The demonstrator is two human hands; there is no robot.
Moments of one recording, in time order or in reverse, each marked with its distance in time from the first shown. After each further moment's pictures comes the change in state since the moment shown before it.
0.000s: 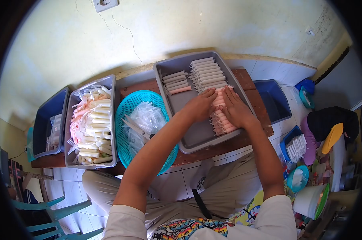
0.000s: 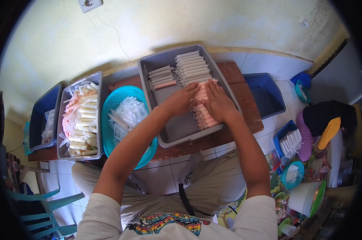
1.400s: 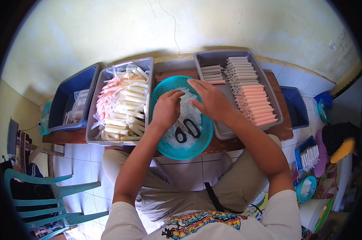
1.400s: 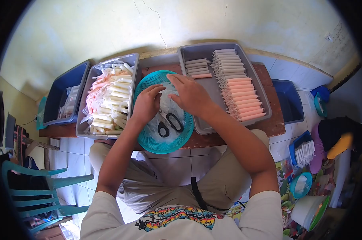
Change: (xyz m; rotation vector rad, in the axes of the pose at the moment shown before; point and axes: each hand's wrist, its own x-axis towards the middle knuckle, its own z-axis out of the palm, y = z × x) left_hand -0.201 -0.019 -0.120 0.151 0.458 -0.352; right_hand 0.071 -0.216 -0.024 0.407 0.310 -0.445
